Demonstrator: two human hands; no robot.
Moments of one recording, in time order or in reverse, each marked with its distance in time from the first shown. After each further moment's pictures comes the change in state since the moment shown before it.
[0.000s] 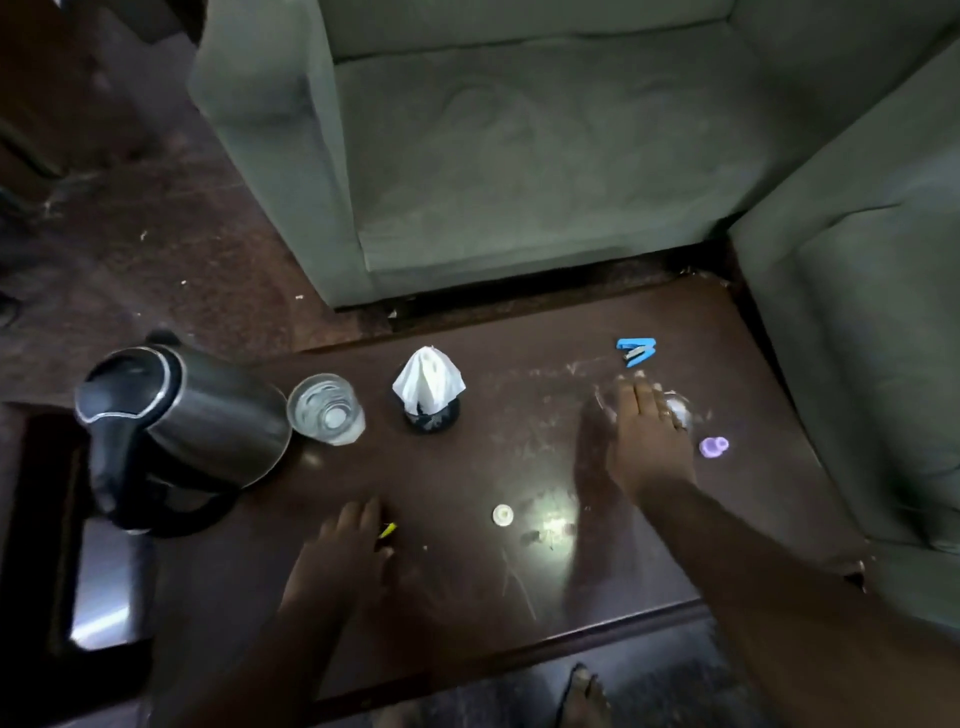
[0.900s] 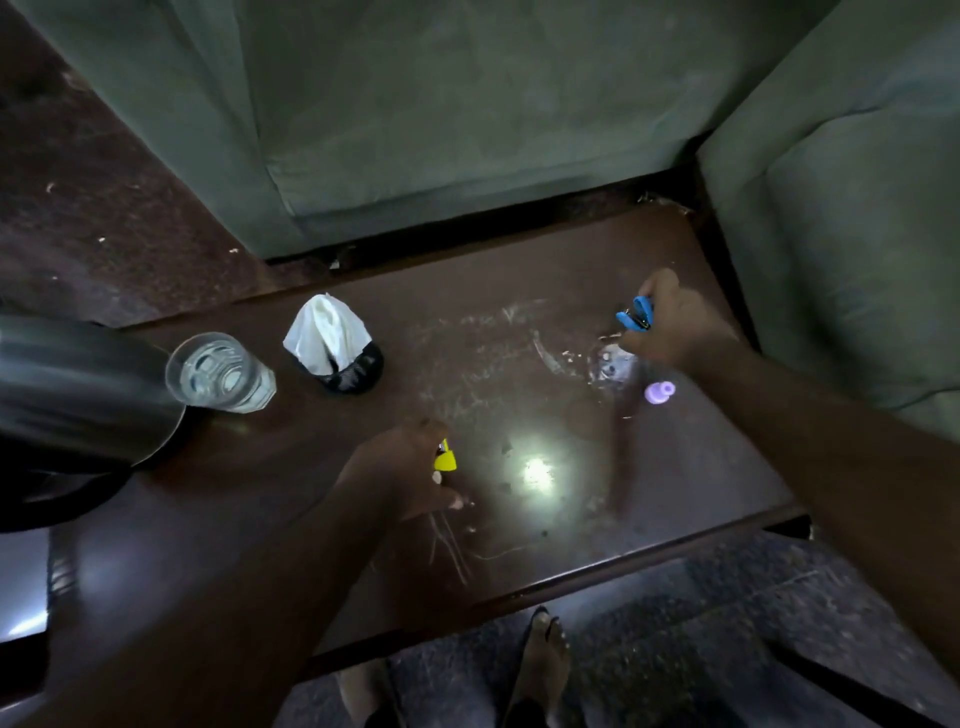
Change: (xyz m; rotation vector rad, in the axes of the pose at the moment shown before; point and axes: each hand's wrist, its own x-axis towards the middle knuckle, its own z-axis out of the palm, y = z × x) left_hand 0.043 0.152 -0.047 -0.180 -0.050 0.314; right_hand 0.086 0.120 -0.037 0.334 -0.087 0.047
